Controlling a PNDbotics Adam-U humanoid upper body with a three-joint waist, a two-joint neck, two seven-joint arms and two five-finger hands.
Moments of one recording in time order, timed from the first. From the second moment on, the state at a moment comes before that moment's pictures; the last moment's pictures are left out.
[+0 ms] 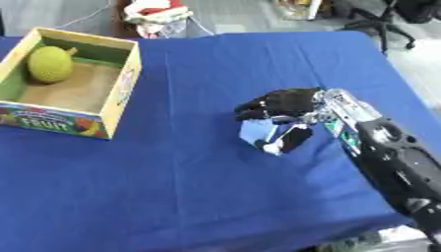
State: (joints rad) left arm -0.21 0.22 -0.02 -1.96 0.17 -0.22 -0.24; right arm -0.61 -0.59 0.35 -1.22 0.97 -0.79 0.37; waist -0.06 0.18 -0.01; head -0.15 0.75
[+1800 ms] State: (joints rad) left arm -0.21 0.22 -0.03 -1.96 0.18 -0.22 -0.24; right arm -1.04 -0.48 0.29 -1.15 0.82 -0.87 0.29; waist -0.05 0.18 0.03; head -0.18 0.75
